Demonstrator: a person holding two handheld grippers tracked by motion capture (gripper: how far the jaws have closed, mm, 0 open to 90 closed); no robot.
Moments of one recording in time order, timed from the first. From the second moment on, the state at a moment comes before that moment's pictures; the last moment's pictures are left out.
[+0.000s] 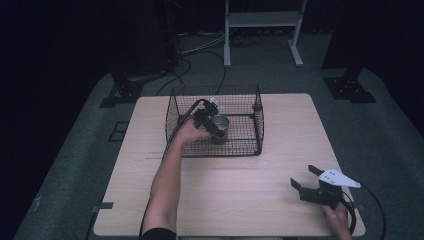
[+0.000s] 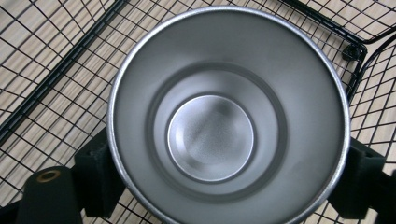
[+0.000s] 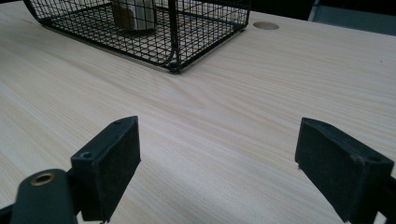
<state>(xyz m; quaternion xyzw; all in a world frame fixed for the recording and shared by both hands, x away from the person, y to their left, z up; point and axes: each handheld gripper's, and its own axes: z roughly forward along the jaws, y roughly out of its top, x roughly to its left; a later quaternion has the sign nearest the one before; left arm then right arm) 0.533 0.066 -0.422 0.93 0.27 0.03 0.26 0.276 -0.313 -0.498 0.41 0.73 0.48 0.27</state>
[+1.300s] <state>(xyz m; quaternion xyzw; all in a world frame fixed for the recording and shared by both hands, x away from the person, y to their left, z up) 0.516 0.079 -0.378 0.91 0.26 0.07 0.31 0.276 -0.312 -0.498 0.41 0.73 0.48 0.27</state>
